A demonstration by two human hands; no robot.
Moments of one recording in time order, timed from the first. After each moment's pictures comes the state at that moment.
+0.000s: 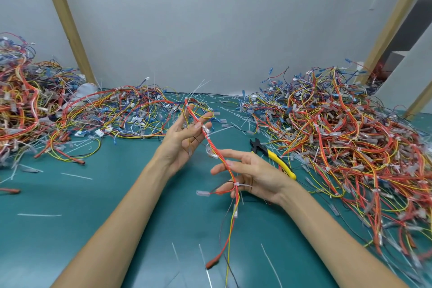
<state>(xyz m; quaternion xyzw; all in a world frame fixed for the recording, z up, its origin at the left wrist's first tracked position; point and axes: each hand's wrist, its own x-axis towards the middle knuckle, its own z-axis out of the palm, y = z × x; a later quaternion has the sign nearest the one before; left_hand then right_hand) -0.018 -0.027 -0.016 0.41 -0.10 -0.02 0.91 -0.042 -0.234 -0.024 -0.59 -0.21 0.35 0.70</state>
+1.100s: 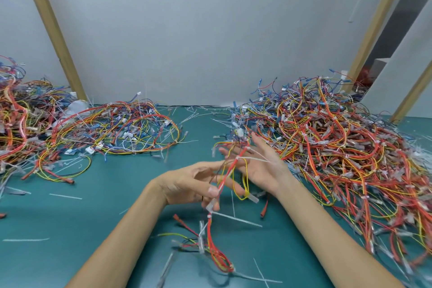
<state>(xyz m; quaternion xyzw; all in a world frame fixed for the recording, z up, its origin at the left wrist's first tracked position) -0.037 -0.041 -0.019 0.53 -0.35 -0.38 0.67 0.000 -0.251 -0.012 -0.40 -0.01 0.24 0.88</state>
